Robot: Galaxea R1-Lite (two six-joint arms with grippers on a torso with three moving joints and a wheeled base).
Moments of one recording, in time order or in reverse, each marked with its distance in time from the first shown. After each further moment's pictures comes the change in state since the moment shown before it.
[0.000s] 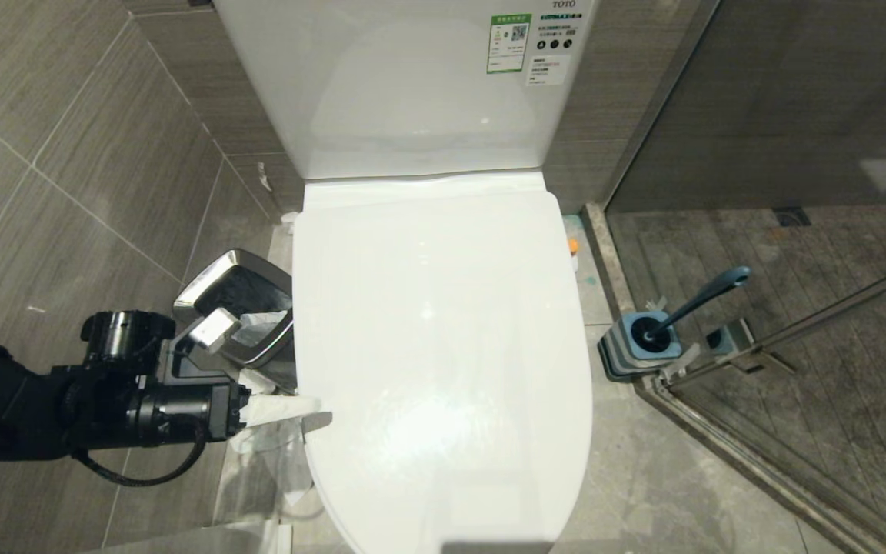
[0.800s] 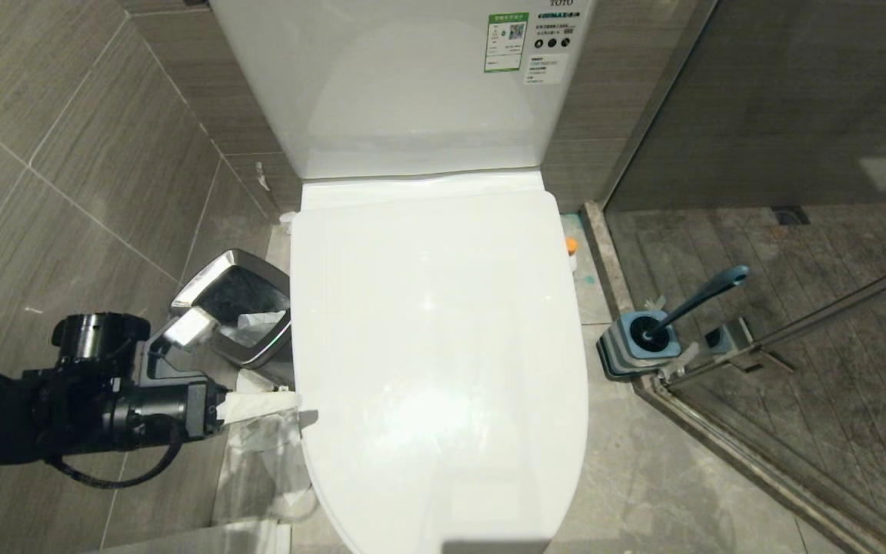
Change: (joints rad) left arm 0.106 -0.030 0.014 0.018 -0.020 -0.002; right arm 0.000 0.000 0.000 0.000 0.001 -0.001
